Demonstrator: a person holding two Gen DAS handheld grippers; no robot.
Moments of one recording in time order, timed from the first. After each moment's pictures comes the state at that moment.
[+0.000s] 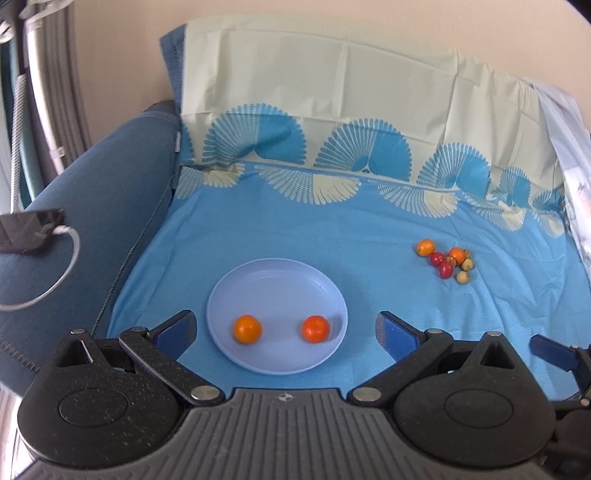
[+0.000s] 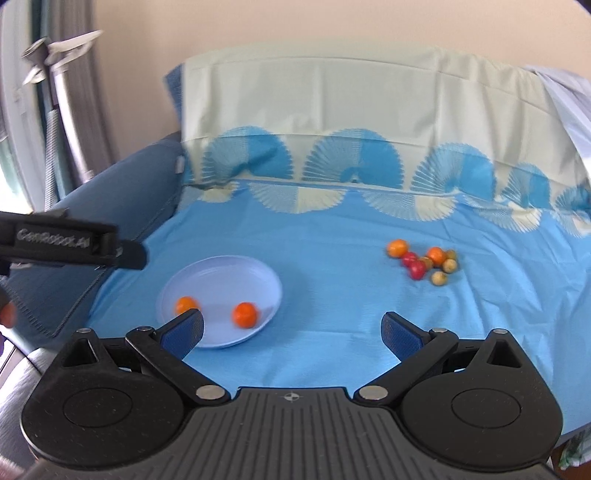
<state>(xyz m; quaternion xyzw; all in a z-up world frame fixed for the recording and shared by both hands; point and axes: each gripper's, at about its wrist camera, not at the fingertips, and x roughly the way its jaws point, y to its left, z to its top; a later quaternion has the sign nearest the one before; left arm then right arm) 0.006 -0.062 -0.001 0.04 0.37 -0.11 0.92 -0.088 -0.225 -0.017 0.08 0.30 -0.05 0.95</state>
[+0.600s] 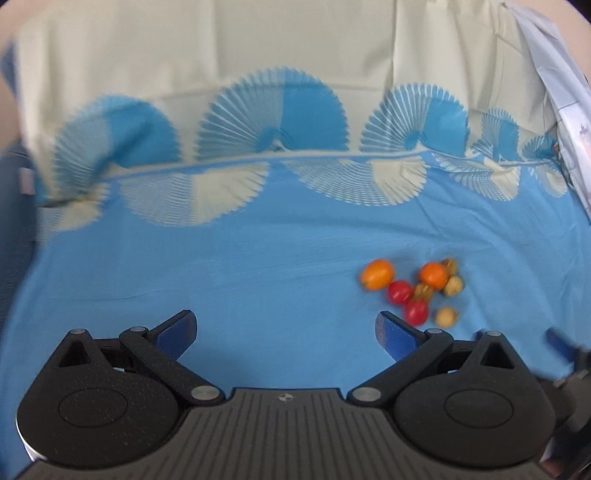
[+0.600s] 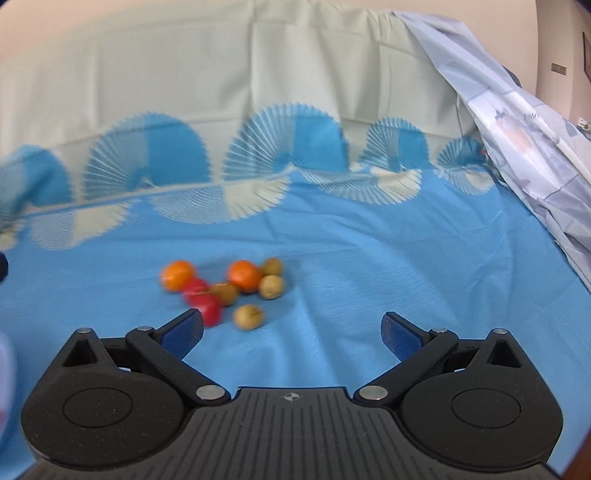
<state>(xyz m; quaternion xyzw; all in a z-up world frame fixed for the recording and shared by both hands) 0.191 -0.280 -0.085 0.10 0.42 -0.19 0.88 0.053 -0.424 -0.150 0.11 0.29 -0.27 0.91</state>
